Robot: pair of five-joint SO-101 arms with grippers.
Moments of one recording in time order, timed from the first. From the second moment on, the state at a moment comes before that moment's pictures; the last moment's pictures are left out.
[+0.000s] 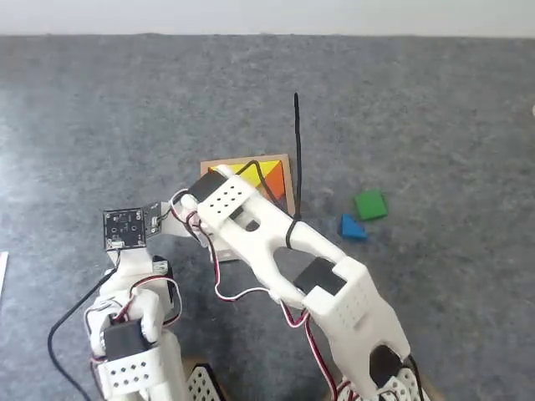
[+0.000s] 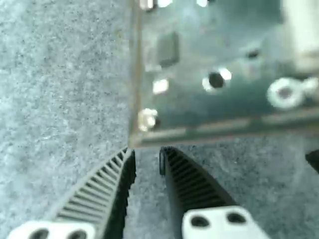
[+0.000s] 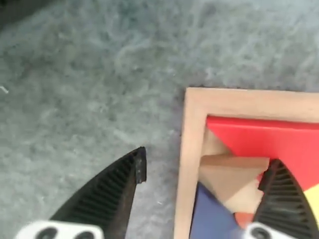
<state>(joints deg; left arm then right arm) -21.5 -103.0 97.1 72.0 -1.5 -51.4 34.8 -16.6 82.1 50.6</state>
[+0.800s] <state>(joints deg) -21.5 -103.0 97.1 72.0 -1.5 -51.8 24.8 -8.4 84.7 52.5</state>
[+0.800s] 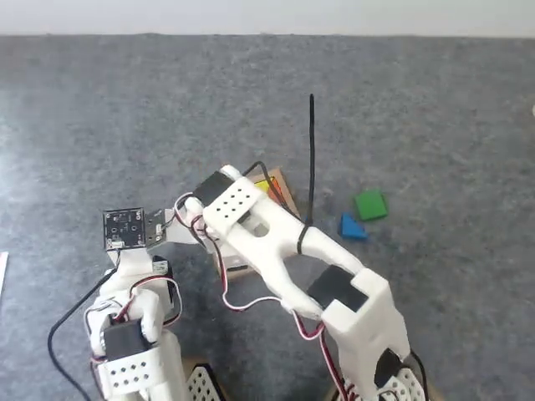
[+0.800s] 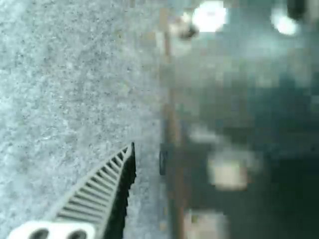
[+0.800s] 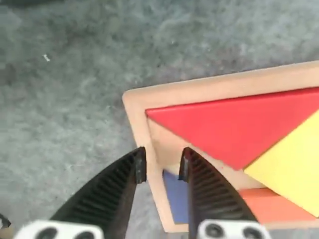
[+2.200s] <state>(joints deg) -21.5 -103.0 97.1 72.0 -1.5 -47.0 17.9 9.0 67.9 24.4</state>
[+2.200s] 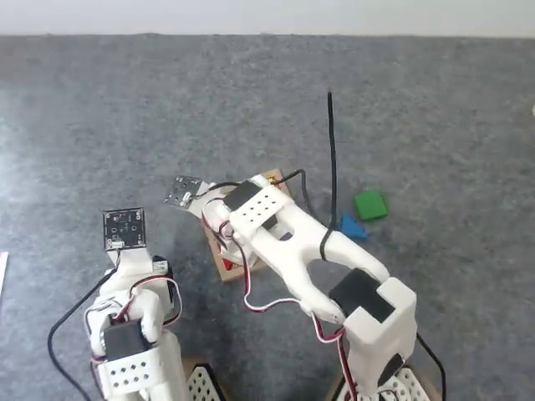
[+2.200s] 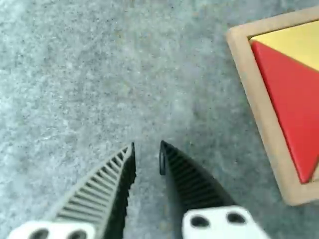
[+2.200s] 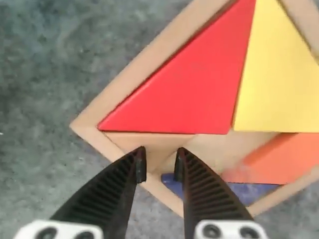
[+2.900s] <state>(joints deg) -21.5 -103.0 97.1 72.0 -1.5 -44.5 14.3 8.8 69.6 26.8</state>
